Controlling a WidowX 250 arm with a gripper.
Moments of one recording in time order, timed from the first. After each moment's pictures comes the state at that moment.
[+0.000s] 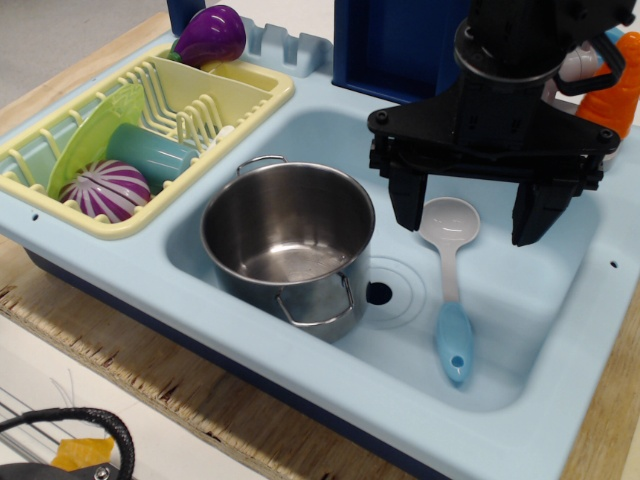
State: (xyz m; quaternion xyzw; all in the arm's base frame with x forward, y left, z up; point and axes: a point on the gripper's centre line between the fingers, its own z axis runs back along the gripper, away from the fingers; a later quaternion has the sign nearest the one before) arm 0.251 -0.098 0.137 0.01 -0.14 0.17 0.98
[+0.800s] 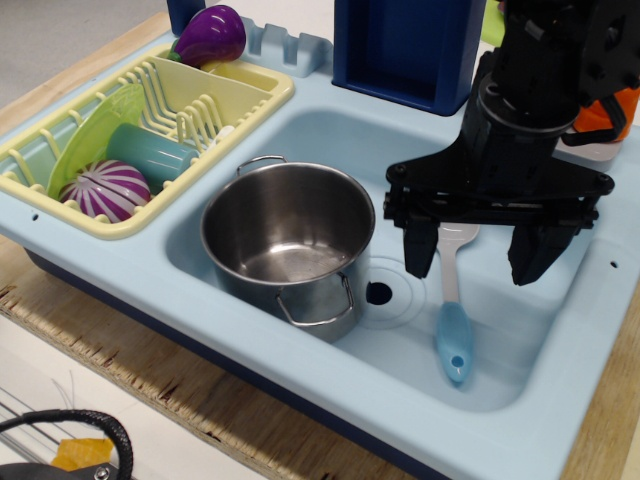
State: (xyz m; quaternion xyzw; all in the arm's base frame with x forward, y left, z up) arm 0.252 -0.103 0.106 0.03 -0.08 0.27 0.96
